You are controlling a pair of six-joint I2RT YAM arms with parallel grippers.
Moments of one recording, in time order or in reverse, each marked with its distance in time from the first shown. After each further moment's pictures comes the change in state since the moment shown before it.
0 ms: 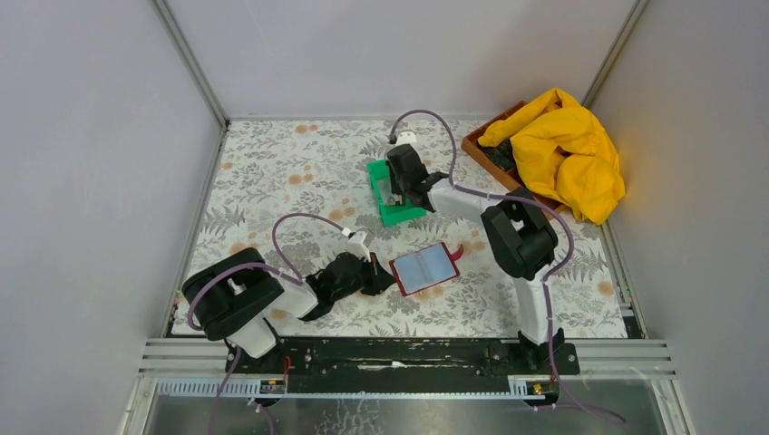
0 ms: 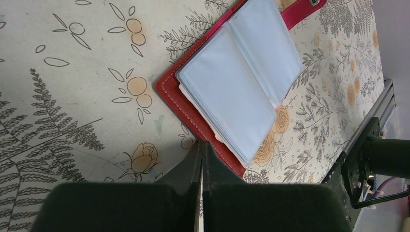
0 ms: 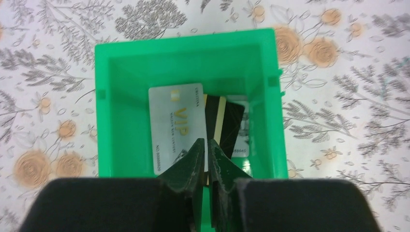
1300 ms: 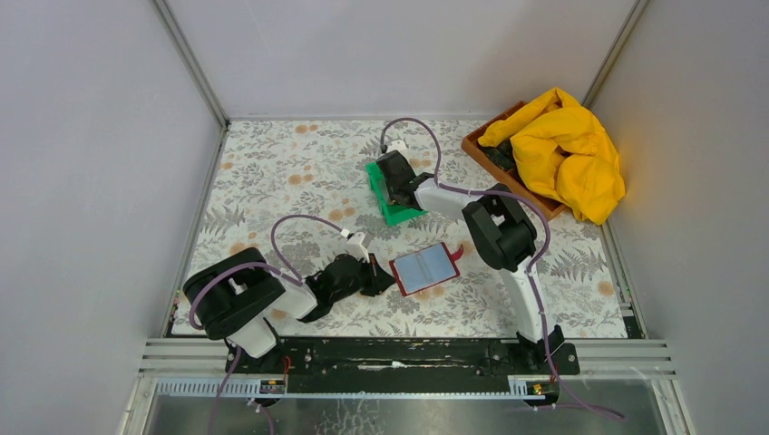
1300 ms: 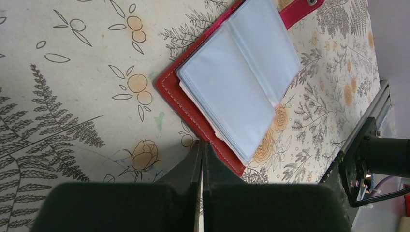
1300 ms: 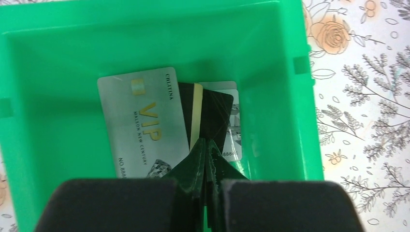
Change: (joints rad) left arm 0.002 0.007 -0.018 0.037 0.000 -0.007; right arm 0.026 0.171 0.161 -0.145 0.147 -0.079
